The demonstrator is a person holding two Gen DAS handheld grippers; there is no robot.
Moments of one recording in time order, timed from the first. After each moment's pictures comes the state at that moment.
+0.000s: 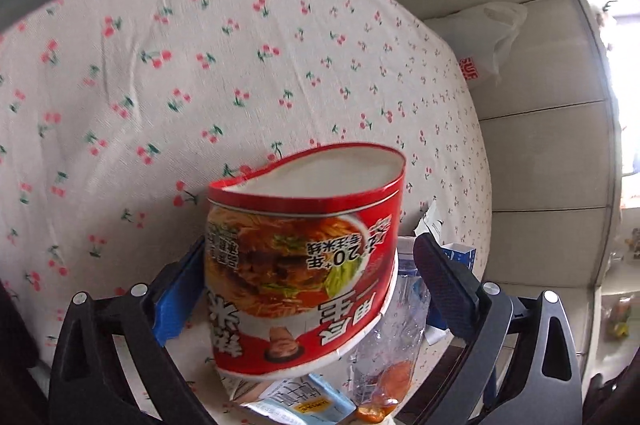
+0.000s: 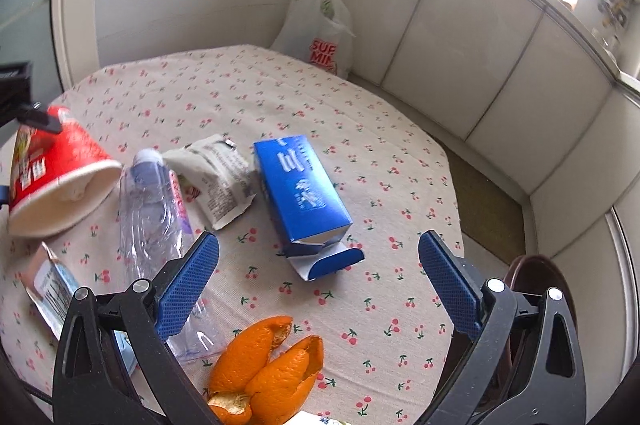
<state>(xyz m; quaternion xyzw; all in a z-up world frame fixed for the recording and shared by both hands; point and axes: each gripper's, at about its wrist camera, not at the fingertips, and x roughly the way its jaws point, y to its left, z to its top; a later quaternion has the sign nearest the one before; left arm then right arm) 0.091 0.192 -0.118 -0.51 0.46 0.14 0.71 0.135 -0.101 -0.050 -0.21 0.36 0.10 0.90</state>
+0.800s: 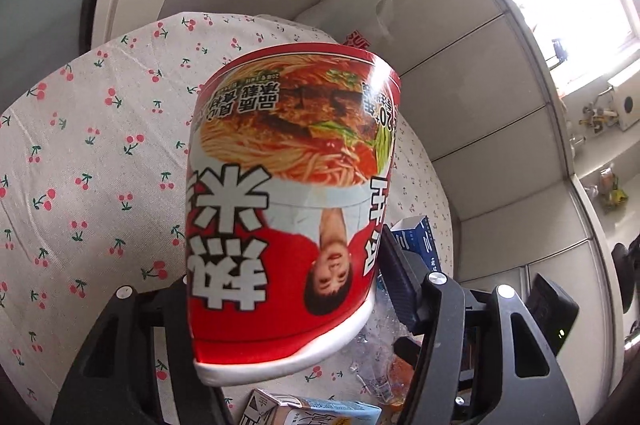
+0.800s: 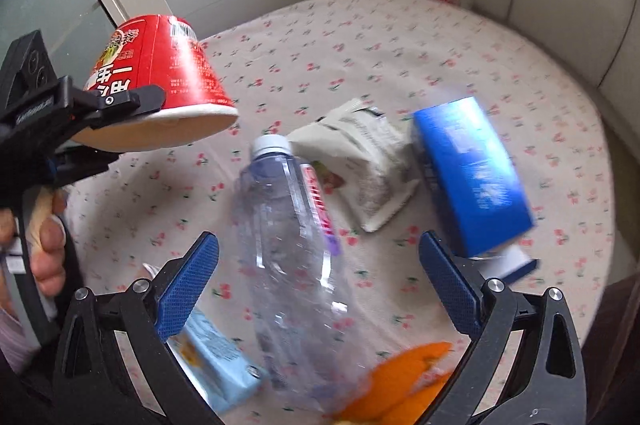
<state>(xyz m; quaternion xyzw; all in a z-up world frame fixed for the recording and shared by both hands) 0.122 0.179 -0.082 -0.39 0.41 -0.03 0.83 0.184 -0.048 -0.081 -0.09 0.52 0.29 0.80</state>
